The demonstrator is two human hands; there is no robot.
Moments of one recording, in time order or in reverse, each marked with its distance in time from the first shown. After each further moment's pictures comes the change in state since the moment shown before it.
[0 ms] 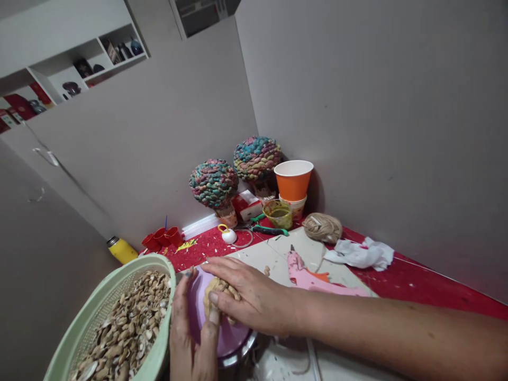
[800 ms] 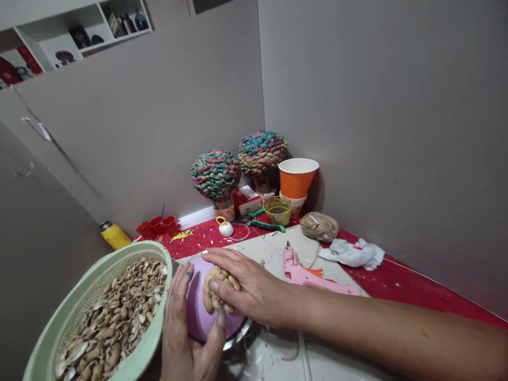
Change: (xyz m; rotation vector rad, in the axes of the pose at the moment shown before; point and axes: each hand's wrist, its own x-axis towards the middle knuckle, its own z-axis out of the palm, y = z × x) left_hand -0.010 -0.016 -0.004 0.126 0.011 0.294; right_hand -0.003 0.006 0.006 0.021 0.039 0.008
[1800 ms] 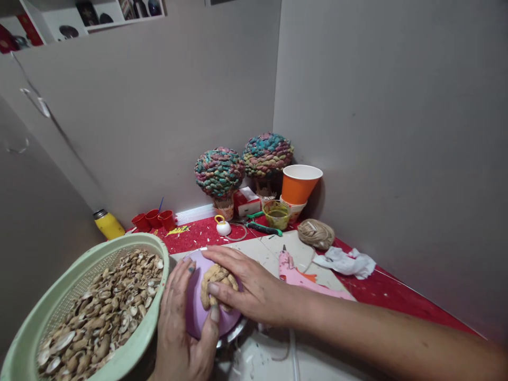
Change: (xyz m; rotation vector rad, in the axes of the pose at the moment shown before) left_hand -0.003 -0.002 0.001 0.008 -0.008 0.026; right_hand -0.002 0.001 -0.002 0.015 -0.042 0.011
